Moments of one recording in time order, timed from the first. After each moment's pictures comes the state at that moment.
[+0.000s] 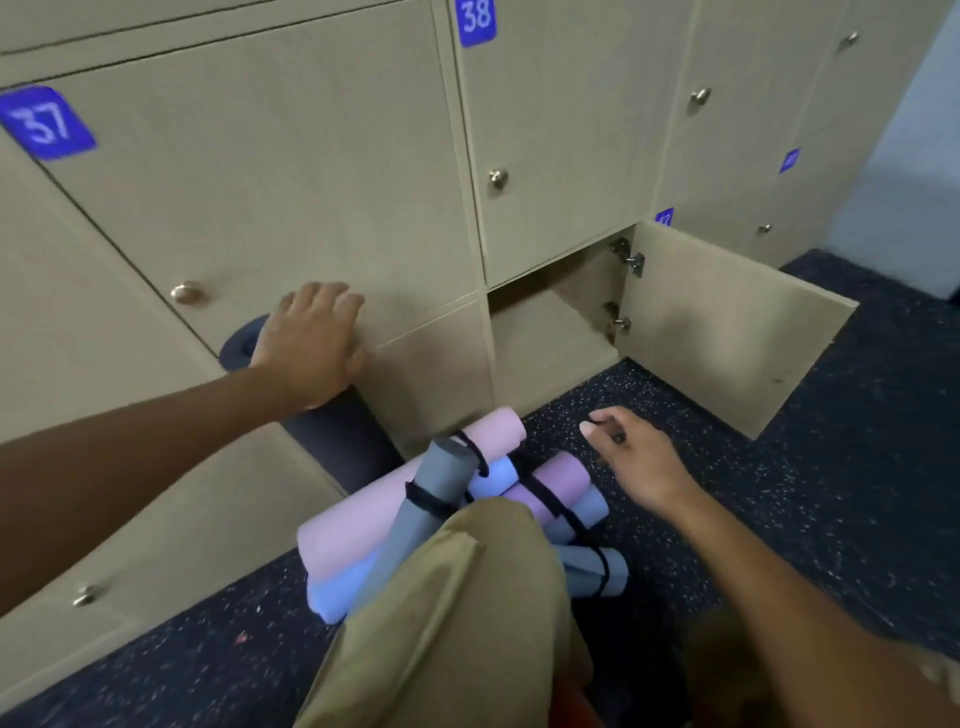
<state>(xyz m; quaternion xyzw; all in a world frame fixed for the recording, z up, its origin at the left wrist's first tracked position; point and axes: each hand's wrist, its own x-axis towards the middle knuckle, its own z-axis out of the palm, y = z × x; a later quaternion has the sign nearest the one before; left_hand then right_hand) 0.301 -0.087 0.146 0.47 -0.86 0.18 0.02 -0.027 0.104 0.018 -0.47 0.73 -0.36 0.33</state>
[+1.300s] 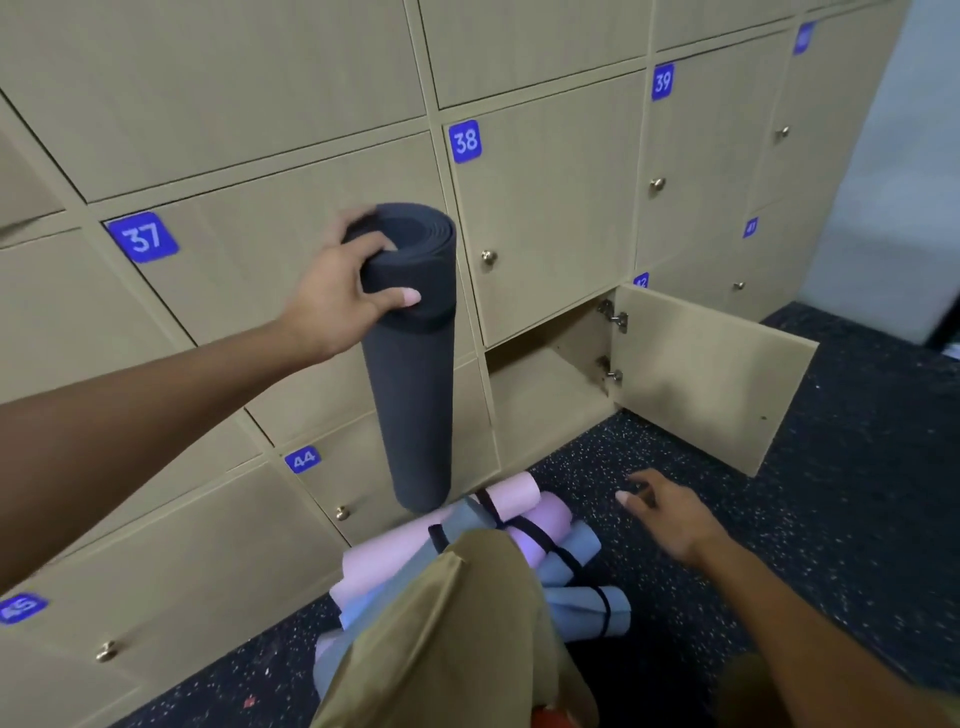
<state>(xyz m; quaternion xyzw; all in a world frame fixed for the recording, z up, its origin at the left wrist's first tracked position) 0.249 -0.055 0.281 0.36 -0.88 -0.05 0.31 -0.067 0.154 0.019 -0.46 0.78 -0.25 0.34</state>
